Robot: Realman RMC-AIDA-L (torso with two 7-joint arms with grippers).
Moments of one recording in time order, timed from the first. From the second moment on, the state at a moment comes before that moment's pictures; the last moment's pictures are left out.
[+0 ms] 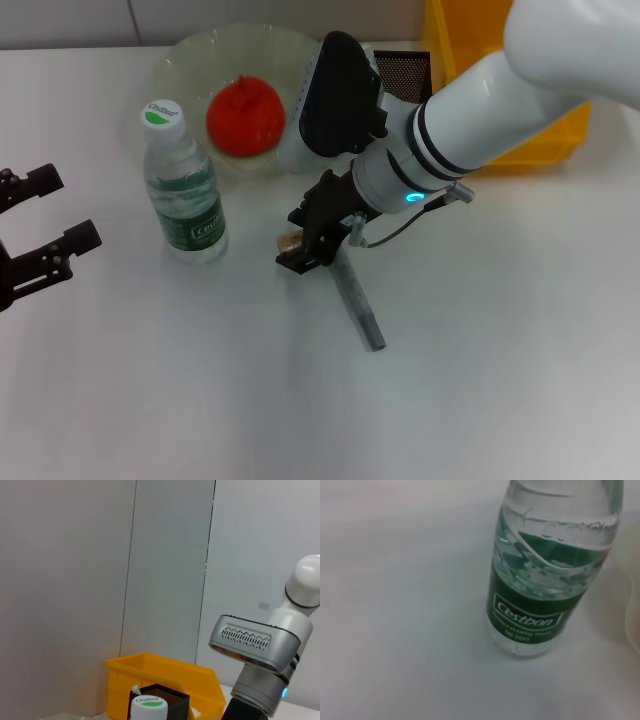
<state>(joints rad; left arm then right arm) -0.20 -2.02 0.56 0.74 1.71 1.84 -1.17 1.01 2.09 -1.86 -0.62 -2.03 -0.87 2.11</state>
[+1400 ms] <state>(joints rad) -0.20 -2.01 0.56 0.72 1.71 1.84 -1.16 0.71 2.08 -1.60 -1.29 -2.37 -1.22 2.34</state>
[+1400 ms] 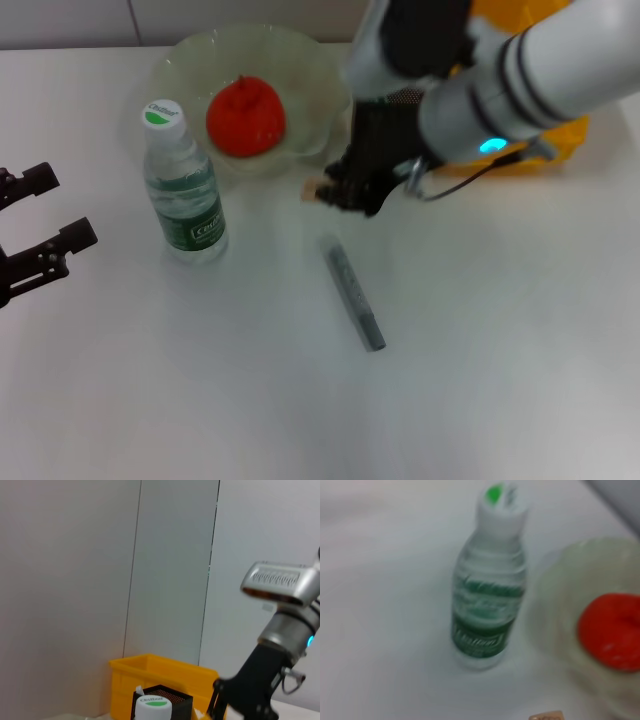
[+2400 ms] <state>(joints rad) -0.22 -2.01 0.56 0.72 1.71 1.84 -1.18 0.68 2.08 -1.35 -1.24 -2.43 -1.05 2.17</state>
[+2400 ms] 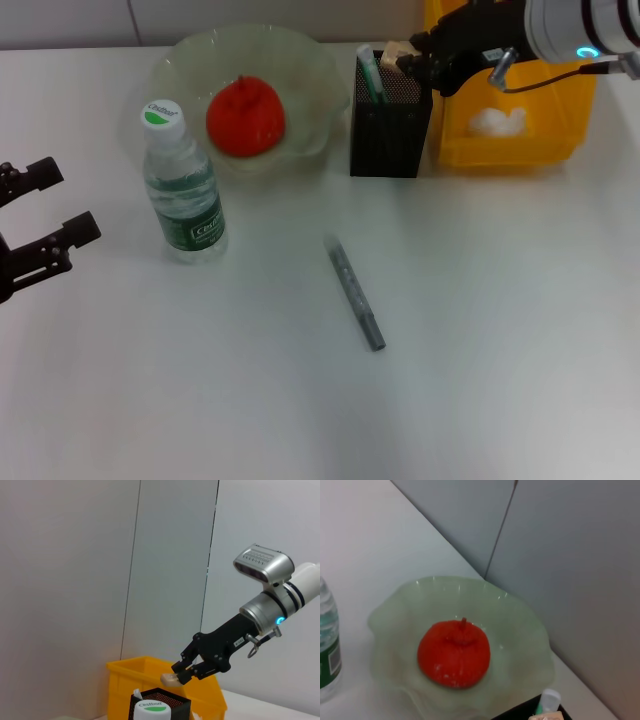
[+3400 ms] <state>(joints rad) -0.22 -2.00 0.55 0.73 1.71 1.85 -1.18 0.74 2.08 -1.35 -1.44 -2.52 -1.49 2.61</state>
